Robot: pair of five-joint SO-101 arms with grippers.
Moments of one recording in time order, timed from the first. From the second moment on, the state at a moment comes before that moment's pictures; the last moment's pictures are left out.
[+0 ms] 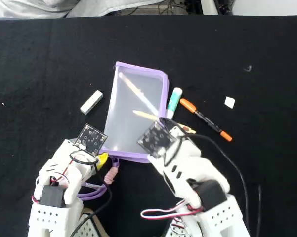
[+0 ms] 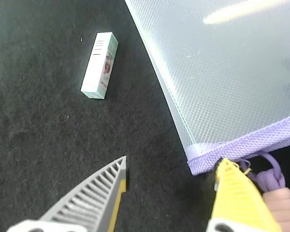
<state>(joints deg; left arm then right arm) 3.3 -104.0 96.0 58.2 -27.3 -25.5 -85.8 76.2 53.8 24.3</state>
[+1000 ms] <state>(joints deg) 1.3 -104.0 96.0 58.6 -27.3 -16.9 -23.4 47.2 54.4 -11.6</state>
